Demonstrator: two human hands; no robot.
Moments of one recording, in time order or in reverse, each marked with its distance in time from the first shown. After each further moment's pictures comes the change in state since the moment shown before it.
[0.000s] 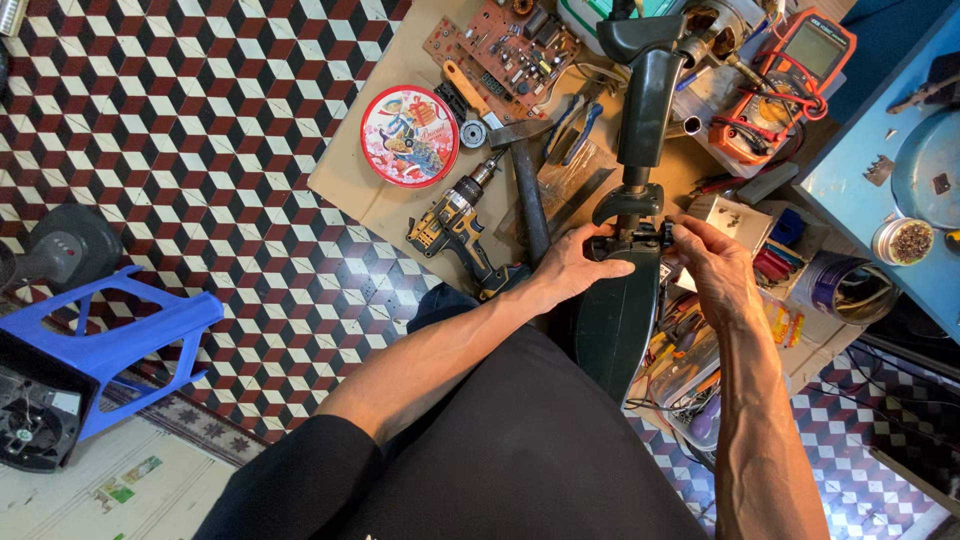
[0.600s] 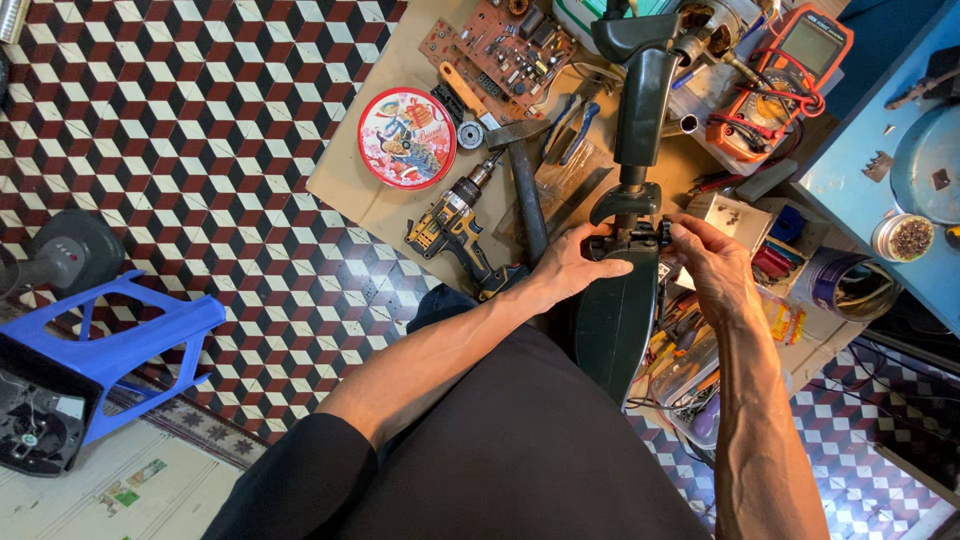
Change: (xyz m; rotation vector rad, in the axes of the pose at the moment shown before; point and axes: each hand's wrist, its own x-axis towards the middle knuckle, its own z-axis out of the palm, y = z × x) left_hand 0.003 -0.003 0.000 0.005 0.009 0.033; right_hand 0.006 0.007 -0.004 0.051 0.000 0.011
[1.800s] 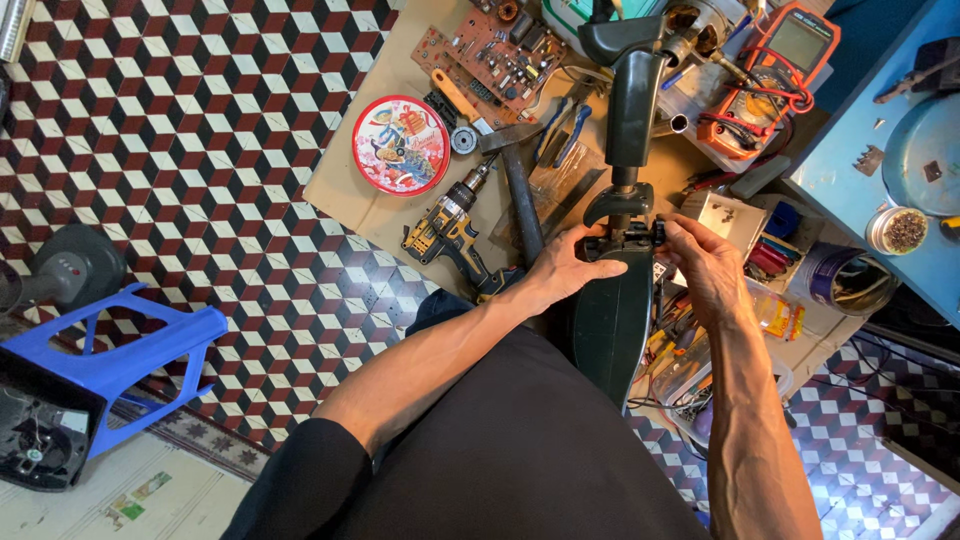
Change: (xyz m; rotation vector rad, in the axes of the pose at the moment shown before) left_hand -0.001 0.003 -0.002 -0.005 -0.028 -0.028; right_hand -0.016 -0.016 0.012 -0.041 0.030 -0.020
